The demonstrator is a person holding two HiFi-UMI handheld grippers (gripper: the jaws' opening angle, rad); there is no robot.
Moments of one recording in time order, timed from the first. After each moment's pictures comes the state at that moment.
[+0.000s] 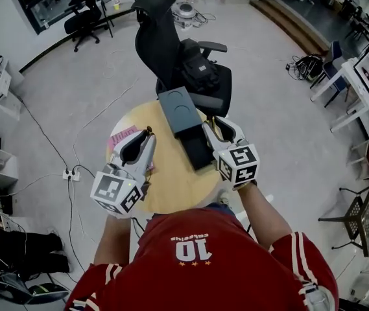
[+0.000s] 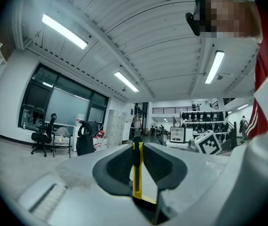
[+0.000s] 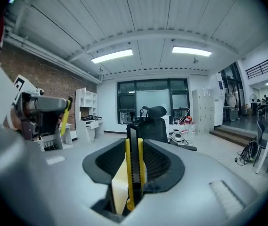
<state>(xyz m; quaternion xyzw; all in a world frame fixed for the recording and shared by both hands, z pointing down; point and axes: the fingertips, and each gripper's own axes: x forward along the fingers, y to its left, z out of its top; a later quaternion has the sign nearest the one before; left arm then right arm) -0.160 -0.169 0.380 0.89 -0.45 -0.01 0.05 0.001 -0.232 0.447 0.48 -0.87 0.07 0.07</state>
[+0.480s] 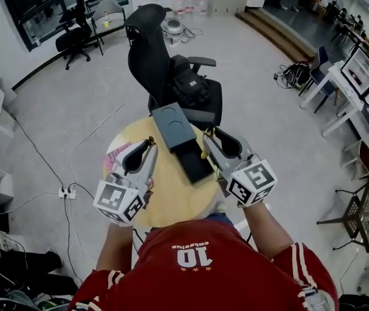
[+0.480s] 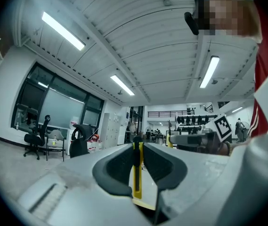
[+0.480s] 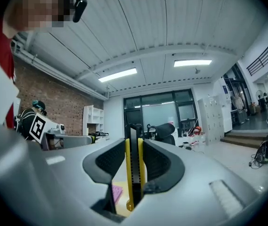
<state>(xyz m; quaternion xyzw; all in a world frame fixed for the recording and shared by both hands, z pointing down) -0.150 -0.177 0.366 0.91 -0.42 -0.04 0.04 -0.005 -0.188 0.350 0.44 -0.90 0.04 -0.02</state>
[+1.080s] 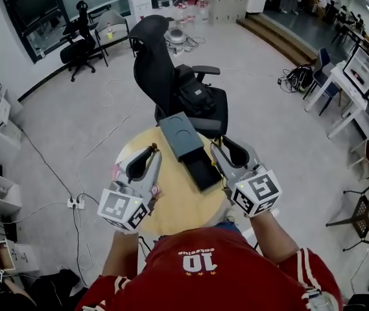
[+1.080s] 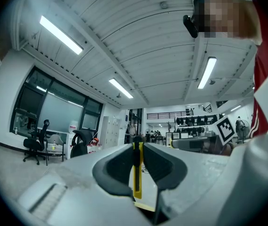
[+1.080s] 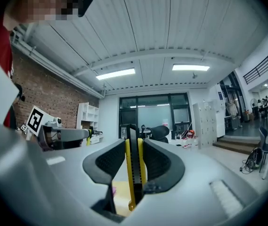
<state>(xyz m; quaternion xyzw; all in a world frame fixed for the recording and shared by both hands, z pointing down) -0.161 -0.174 0.342 0.91 -0.41 -0.05 0.02 -0.006 -0.179 0.338 0.47 -0.88 0.01 -0.01</state>
